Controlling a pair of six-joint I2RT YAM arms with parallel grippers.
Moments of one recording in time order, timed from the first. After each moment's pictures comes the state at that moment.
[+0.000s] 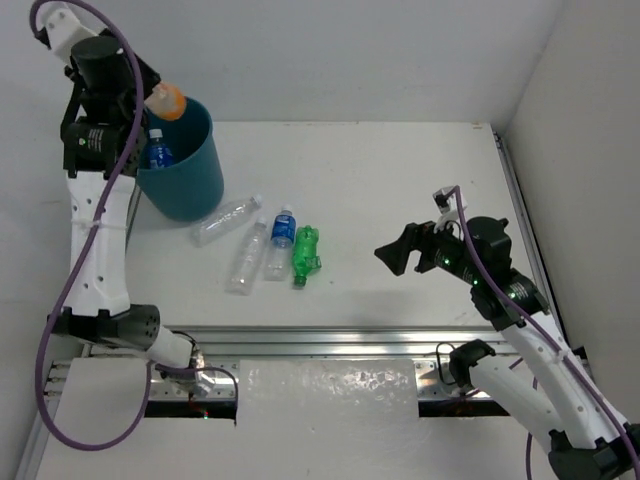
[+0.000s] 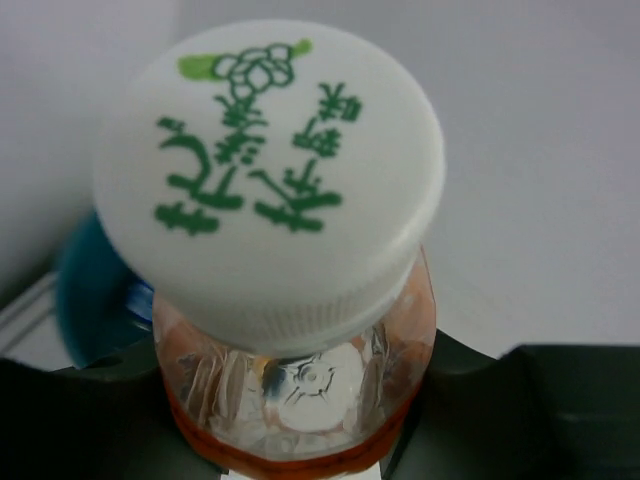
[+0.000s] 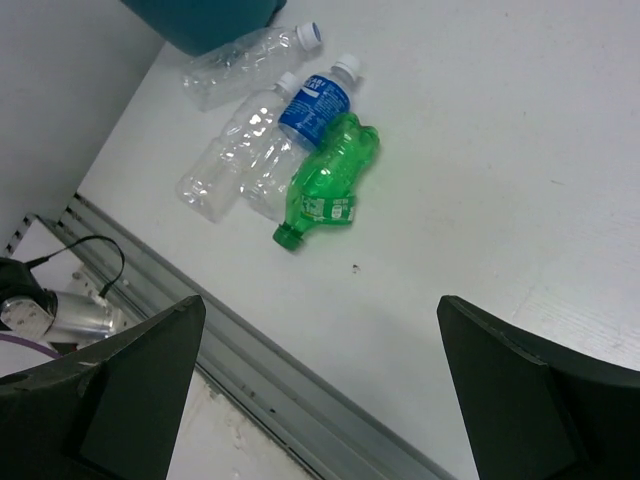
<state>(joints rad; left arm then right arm) -0.06 1.48 2.06 -0.69 -0.46 -0.53 0.40 0.72 0.75 -0.39 -0.31 0.34</state>
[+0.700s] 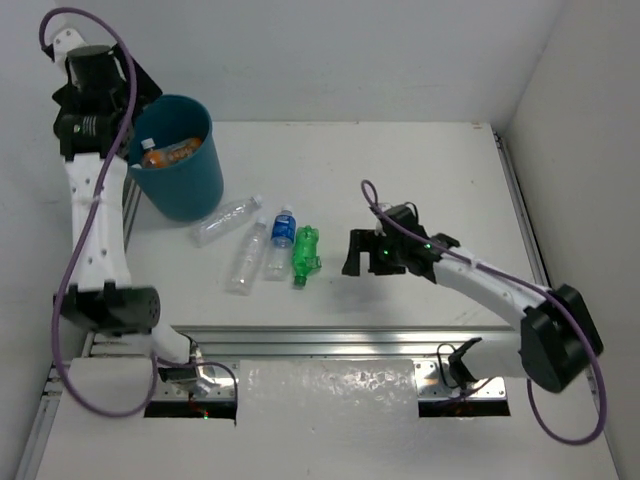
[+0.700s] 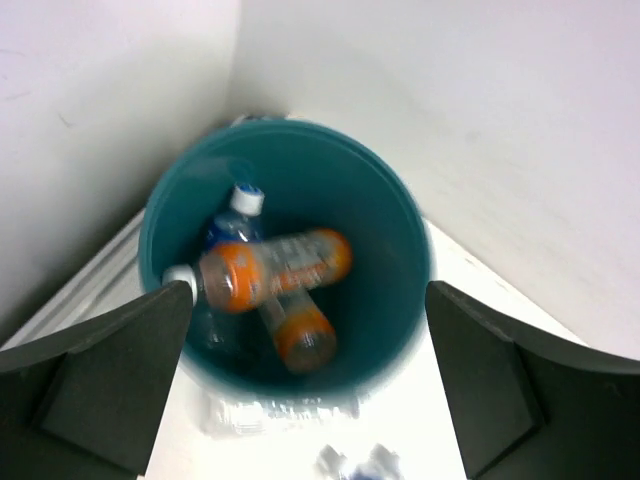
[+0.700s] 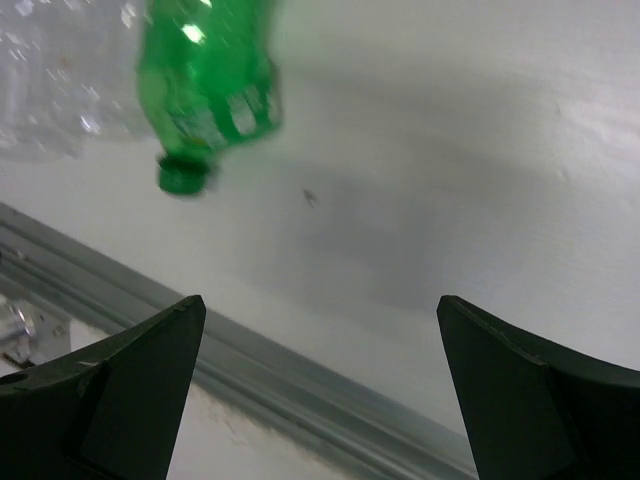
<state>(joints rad) 0.15 1.64 2.10 -0.83 -0.37 -0.47 0.56 1.27 0.73 -0.34 -0.16 0.52</state>
